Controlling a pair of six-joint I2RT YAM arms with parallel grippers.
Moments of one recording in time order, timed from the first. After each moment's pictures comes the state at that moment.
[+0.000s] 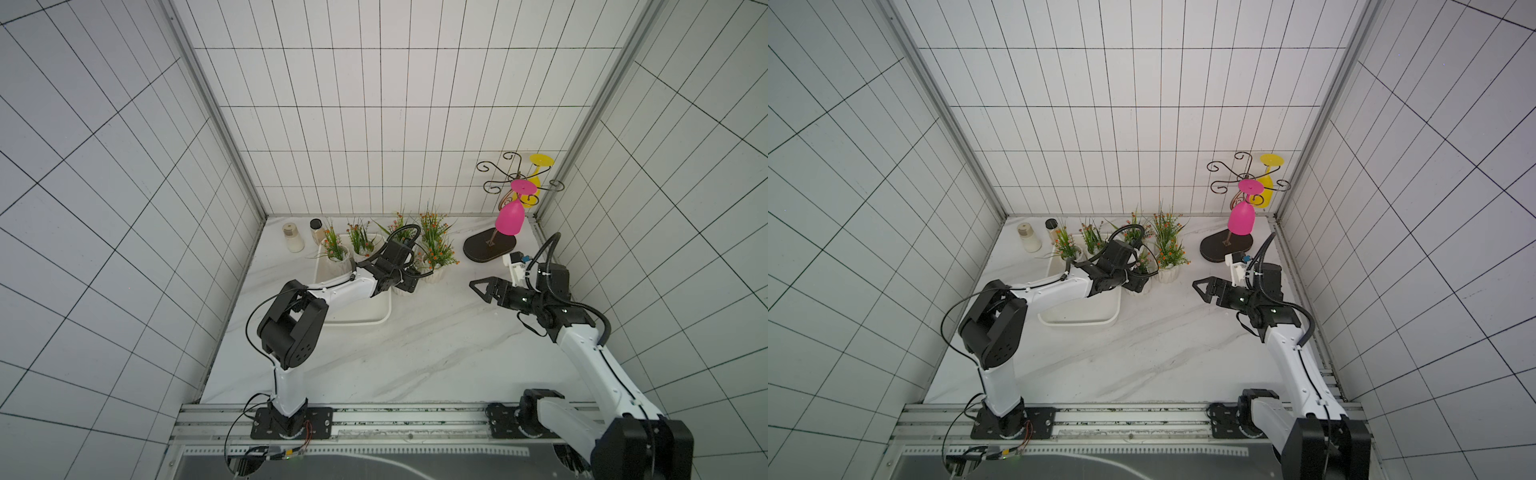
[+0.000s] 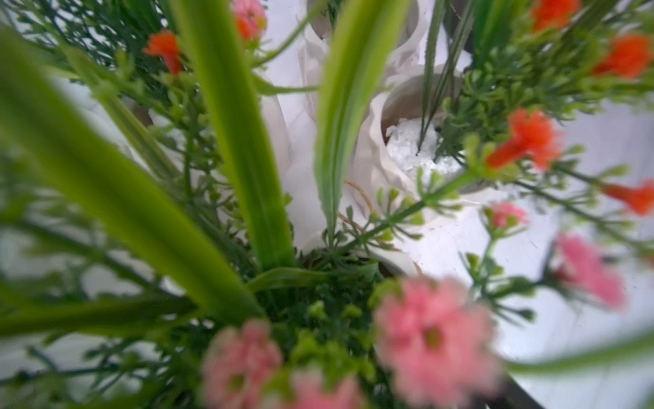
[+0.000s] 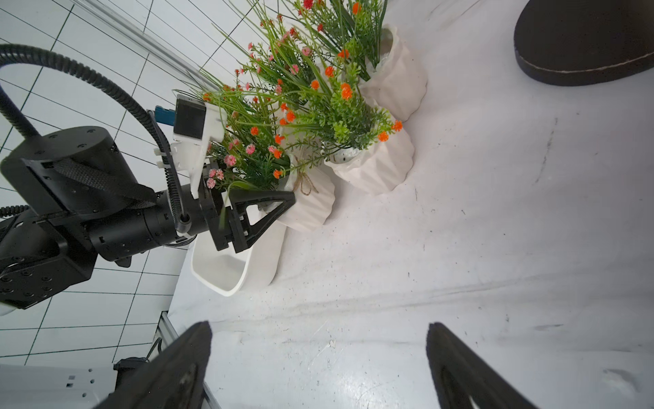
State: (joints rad) left arm -0.67 1.84 1.28 -0.25 -0.03 -0.14; right arm -0.02 1.01 0.68 -0.32 -0.74 0.35
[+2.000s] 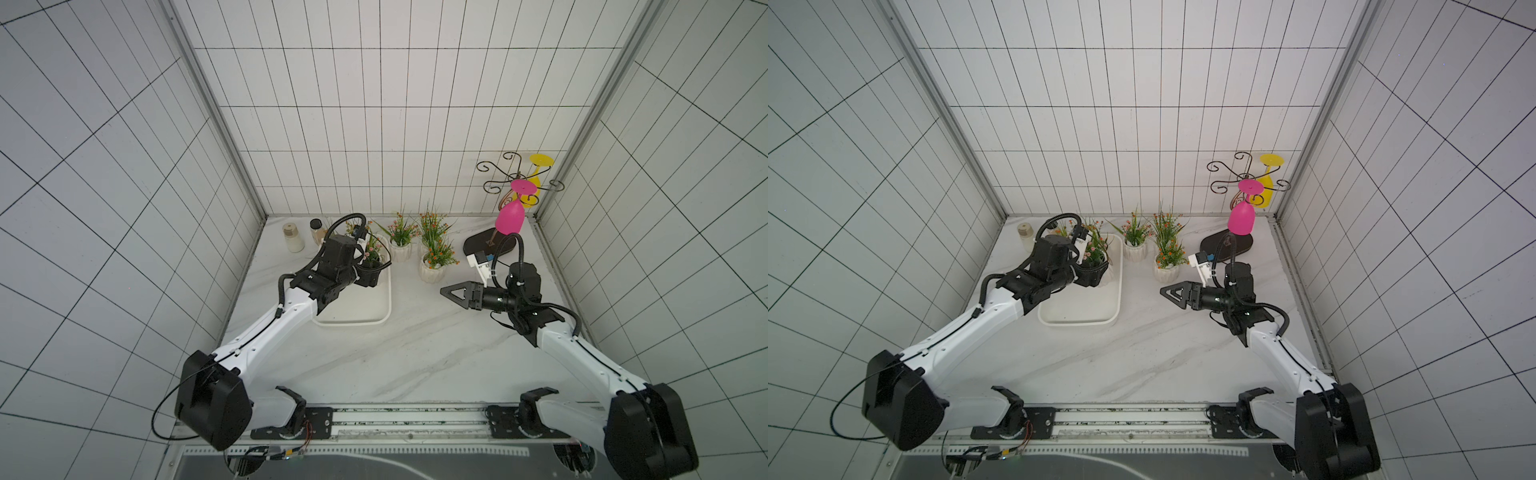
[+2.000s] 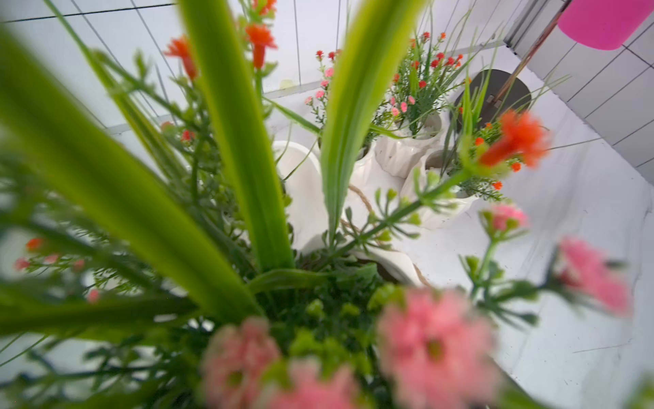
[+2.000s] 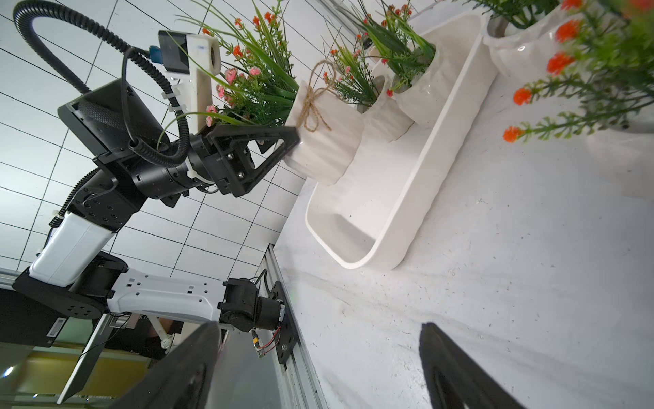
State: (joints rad) left arm -0.46 1.31 1.06 -0.38 0.02 -0.12; right arm 0.27 1.13 0.60 0.19 -0.97 0.65
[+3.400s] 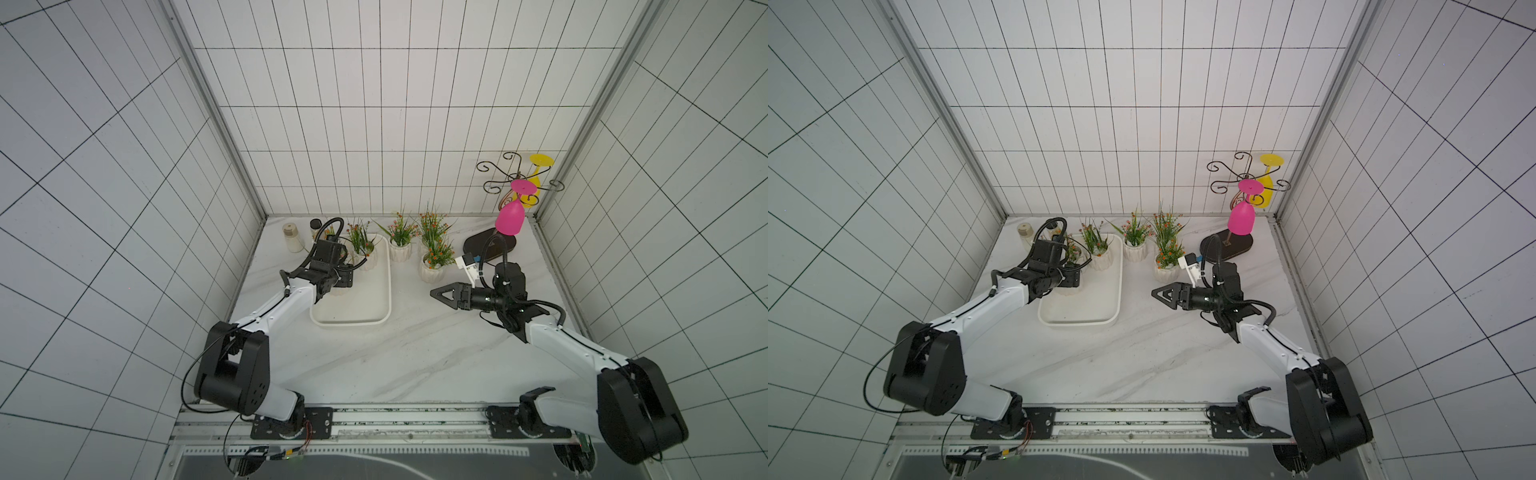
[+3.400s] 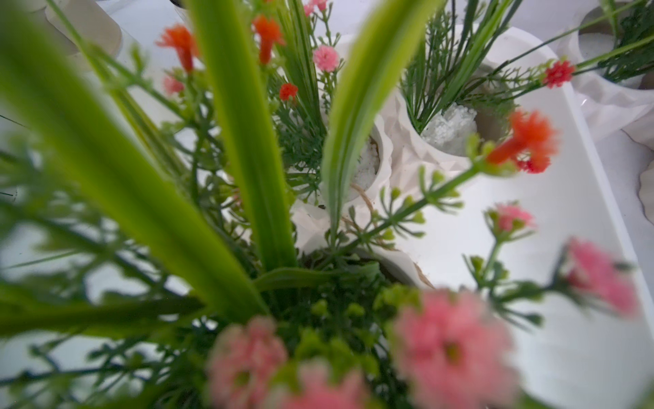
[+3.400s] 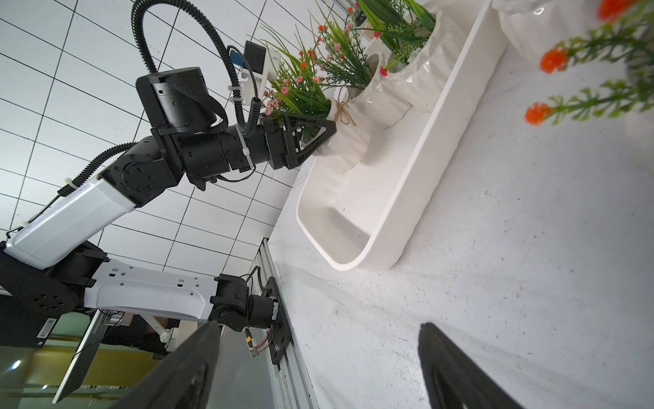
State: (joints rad) left arm -0.28 1.49 1.00 -0.37 -0.17 -0.18; right arm 0.33 1.24 0.60 0.26 -0.93 0.66
